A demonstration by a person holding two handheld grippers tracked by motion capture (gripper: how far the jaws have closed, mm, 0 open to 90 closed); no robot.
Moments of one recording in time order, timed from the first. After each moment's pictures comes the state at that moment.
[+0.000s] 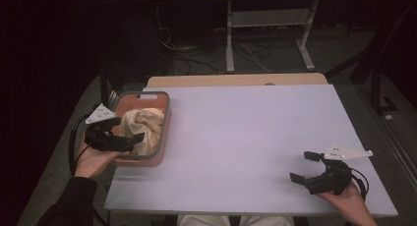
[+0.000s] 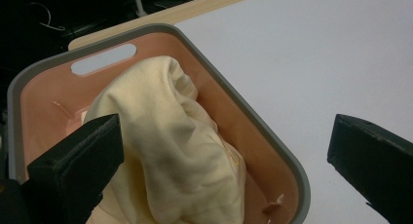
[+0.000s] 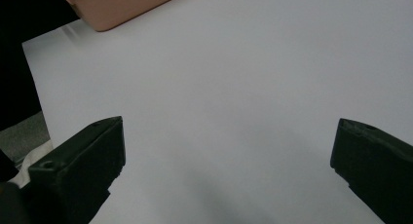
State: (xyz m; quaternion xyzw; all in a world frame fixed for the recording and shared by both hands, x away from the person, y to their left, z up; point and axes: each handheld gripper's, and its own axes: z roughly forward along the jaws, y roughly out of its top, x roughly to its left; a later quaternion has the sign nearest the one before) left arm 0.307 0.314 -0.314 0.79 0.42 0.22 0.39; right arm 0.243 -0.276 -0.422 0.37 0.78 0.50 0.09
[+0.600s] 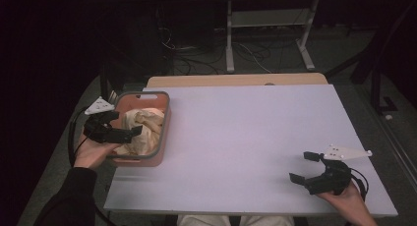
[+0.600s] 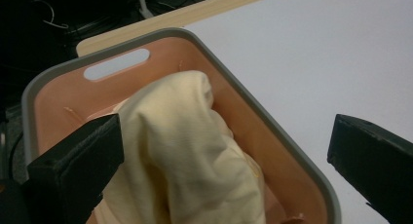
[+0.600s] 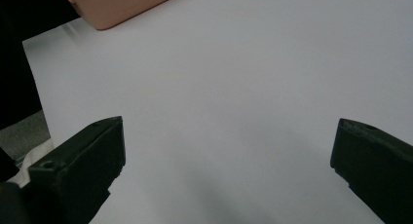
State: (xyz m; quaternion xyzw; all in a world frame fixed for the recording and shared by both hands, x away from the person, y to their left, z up) left arm 0.328 0.325 -0.311 0.79 0.43 0.22 0.38; right arm 0.243 -0.275 -0.423 0.37 0.78 0.50 0.09
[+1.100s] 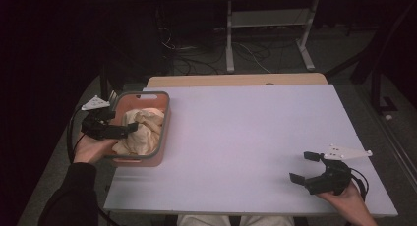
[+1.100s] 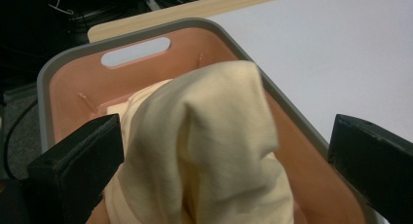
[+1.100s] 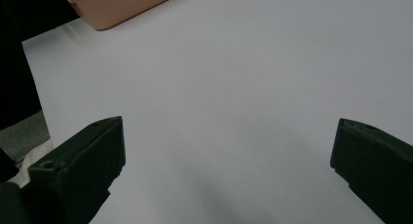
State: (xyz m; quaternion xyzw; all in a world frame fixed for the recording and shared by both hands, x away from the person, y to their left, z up) left arm 0.344 0.343 -0.324 0.77 0.46 0.21 0.39; right arm 0.243 -0.276 -0.423 0.37 0.78 0.50 0.09
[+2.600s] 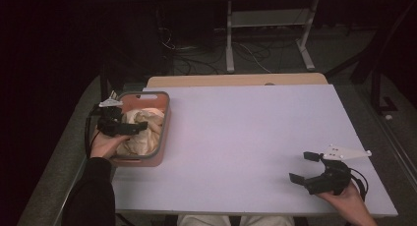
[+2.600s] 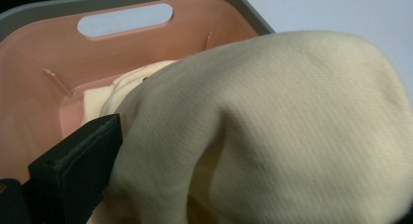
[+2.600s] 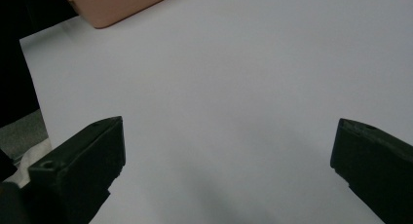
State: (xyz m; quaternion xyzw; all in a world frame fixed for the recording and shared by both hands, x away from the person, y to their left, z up) left arm 0.379 0.332 -0.361 0.77 0.49 0.17 0.37; right arm 0.243 -0.275 -0.423 0.37 0.78 0.50 0.09
